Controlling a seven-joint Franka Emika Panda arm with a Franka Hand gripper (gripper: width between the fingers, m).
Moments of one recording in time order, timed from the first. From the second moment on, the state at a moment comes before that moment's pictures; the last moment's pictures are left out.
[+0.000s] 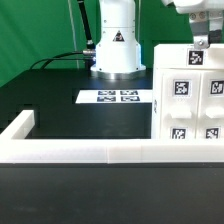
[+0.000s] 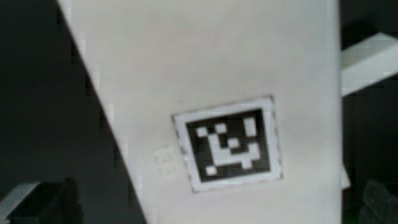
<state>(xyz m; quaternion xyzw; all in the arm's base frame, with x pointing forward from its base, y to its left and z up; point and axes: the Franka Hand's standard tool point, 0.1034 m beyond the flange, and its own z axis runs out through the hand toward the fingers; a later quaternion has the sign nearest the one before) 0.624 0.092 0.164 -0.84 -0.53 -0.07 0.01</state>
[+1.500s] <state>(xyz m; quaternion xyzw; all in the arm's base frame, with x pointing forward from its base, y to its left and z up) 0.622 0.078 0.155 -0.90 -0.43 -0.06 0.00</state>
